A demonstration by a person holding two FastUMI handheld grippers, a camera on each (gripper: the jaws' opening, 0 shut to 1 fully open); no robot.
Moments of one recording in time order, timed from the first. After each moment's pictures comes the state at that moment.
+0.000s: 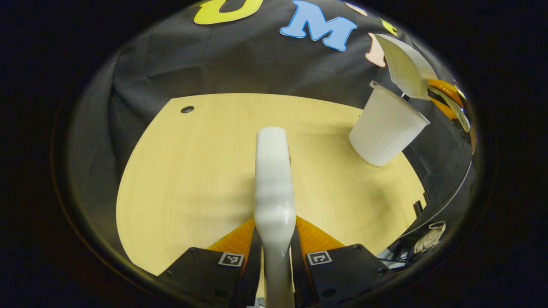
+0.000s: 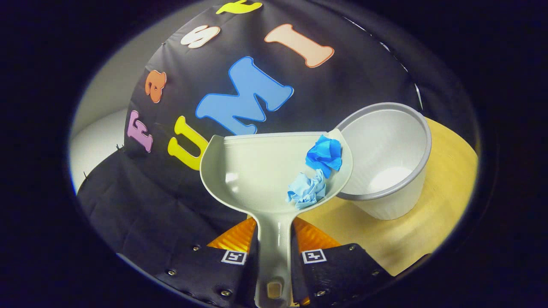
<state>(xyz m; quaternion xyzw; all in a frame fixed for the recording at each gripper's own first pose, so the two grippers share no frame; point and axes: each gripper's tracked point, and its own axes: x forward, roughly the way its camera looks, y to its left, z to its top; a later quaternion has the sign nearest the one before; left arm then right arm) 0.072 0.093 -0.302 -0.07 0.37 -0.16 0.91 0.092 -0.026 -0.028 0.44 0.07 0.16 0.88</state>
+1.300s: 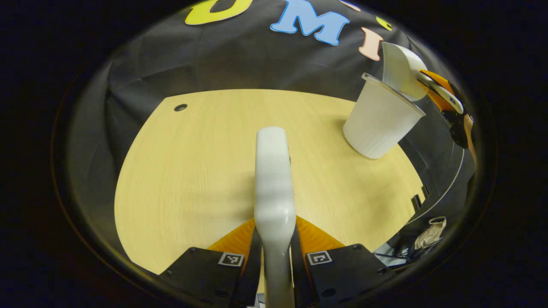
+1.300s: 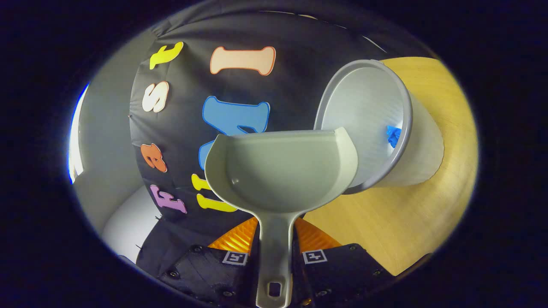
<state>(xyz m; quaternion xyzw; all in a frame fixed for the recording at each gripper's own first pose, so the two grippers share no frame) 0.058 0.083 -0.300 -0.06 0.38 -0.16 0.91 0.074 -0.040 -0.032 0.59 0.04 0.20 0.78</state>
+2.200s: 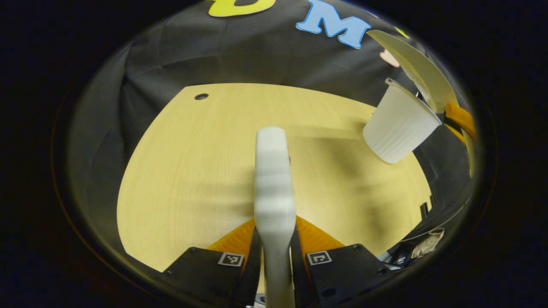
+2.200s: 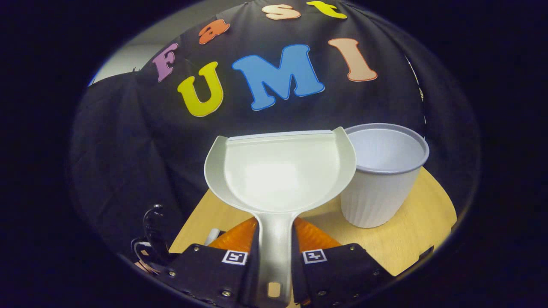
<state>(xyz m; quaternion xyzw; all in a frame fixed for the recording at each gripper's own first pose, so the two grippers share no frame) 0.053 0.119 -0.321 -0.08 0.40 -0.10 0.91 0.039 0.047 -0.127 0.15 0.09 0.10 0.98</state>
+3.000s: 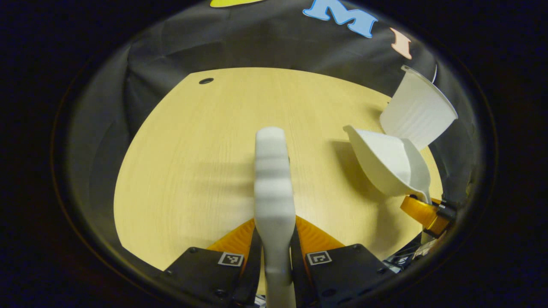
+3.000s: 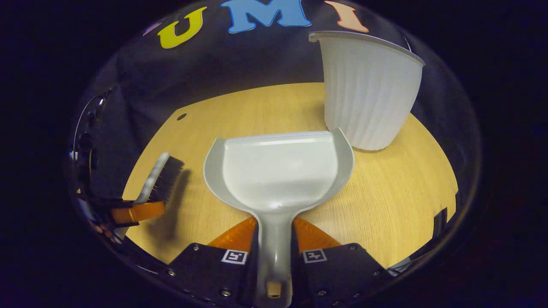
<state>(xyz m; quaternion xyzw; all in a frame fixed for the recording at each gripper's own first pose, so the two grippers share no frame) 0.059 0.111 -0.343 -0.07 0.44 -0.07 0.89 0.029 0.067 -0.304 0.11 0.30 0.03 0.95</state>
